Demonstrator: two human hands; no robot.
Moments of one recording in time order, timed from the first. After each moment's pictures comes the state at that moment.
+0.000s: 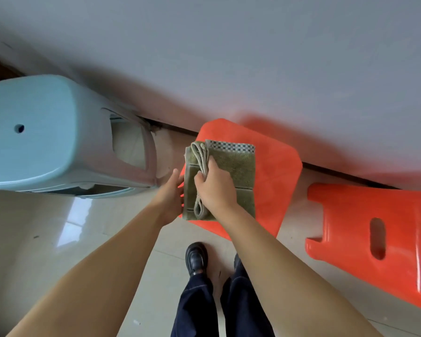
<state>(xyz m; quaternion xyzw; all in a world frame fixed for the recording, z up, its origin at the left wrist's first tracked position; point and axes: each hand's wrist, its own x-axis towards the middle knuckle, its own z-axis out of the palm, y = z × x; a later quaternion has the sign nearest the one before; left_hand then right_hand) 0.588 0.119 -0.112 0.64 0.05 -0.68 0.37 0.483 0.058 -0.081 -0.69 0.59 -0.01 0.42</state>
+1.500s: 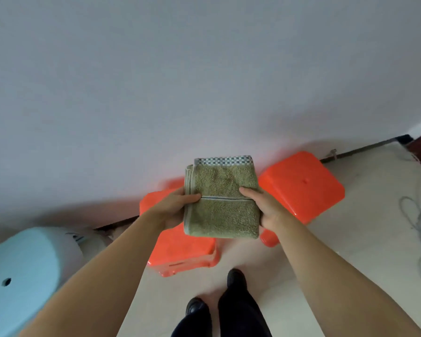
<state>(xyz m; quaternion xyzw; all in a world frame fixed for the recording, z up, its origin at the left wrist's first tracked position) 0.449 0.083 0.169 0.46 -0.30 -0.80 0.22 0.225 0.125 0.160 -0.17 0.57 -0.41 0.69</state>
